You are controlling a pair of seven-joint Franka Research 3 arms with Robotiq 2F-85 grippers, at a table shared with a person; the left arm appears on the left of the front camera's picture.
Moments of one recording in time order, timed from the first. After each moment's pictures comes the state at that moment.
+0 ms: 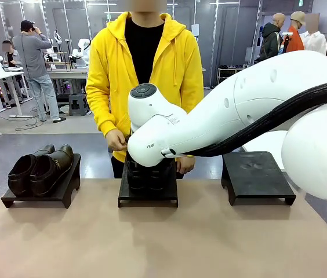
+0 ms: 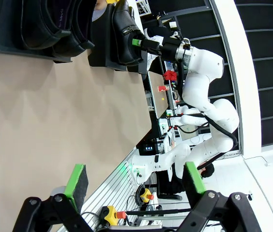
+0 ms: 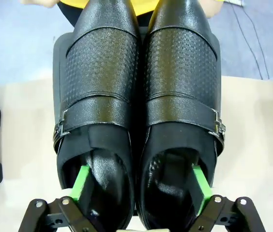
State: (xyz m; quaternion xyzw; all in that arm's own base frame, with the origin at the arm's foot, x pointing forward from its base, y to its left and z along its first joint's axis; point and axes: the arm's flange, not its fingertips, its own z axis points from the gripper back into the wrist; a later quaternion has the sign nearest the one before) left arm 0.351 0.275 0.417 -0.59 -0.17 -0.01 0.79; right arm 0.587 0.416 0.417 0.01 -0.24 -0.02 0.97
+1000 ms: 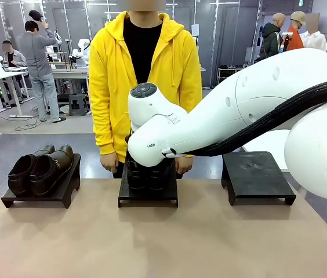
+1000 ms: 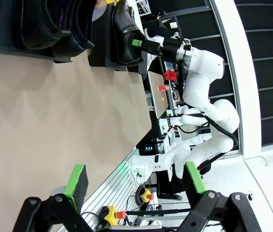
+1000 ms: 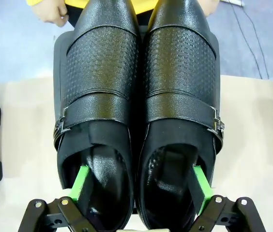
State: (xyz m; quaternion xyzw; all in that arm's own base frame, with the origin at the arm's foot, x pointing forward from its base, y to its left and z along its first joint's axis) left arm 0.351 0.275 0.417 -0.59 -0.17 -0.01 0.79; right arm 0.586 0.416 0.418 0.01 -0.24 -0.02 0.97
